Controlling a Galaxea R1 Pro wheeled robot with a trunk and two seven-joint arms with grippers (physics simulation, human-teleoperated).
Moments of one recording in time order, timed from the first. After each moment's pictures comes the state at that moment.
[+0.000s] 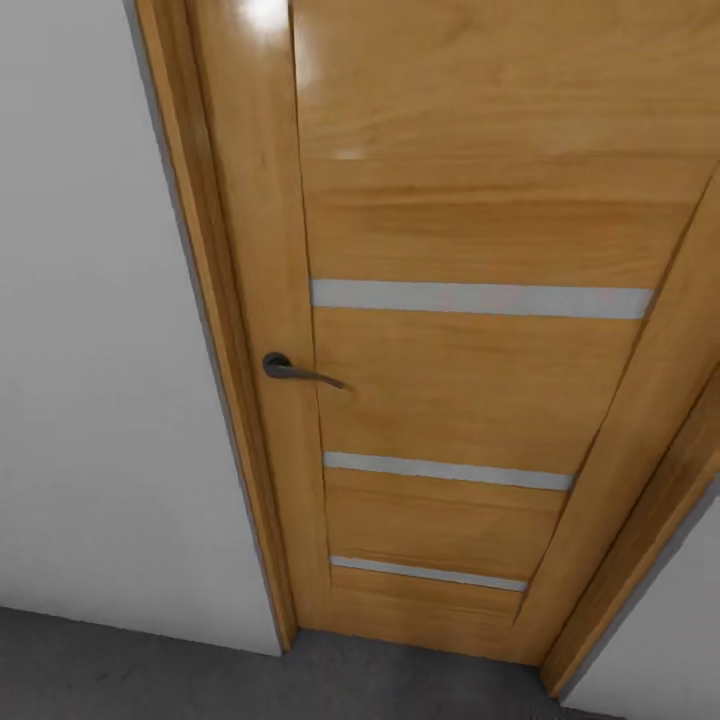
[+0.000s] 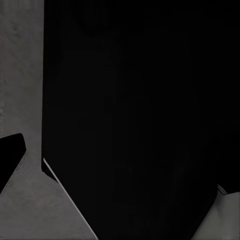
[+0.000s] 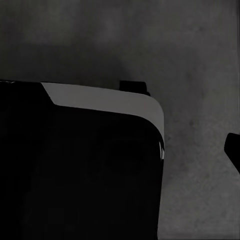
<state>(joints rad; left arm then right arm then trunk) 0.01 -0.03 0.16 -0.02 0.01 -0.01 0.00 -0.10 0.00 0.01 -0.05 0.05 -0.13 0.00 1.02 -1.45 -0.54</state>
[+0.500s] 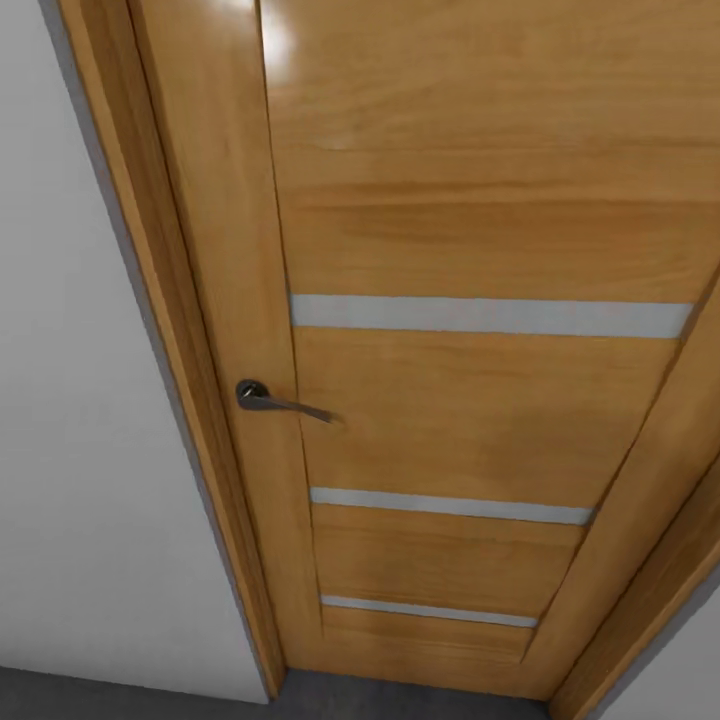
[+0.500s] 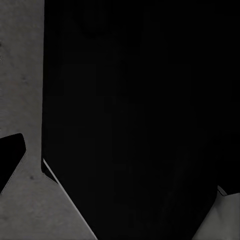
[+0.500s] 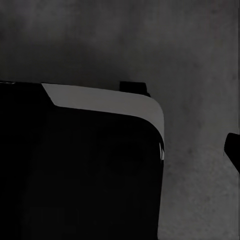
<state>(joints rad) 0.01 -0.03 0.16 -0.02 0.01 -0.01 0.00 -0.10 0.00 0.01 -0.05 0.05 -0.13 0.00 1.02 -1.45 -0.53</state>
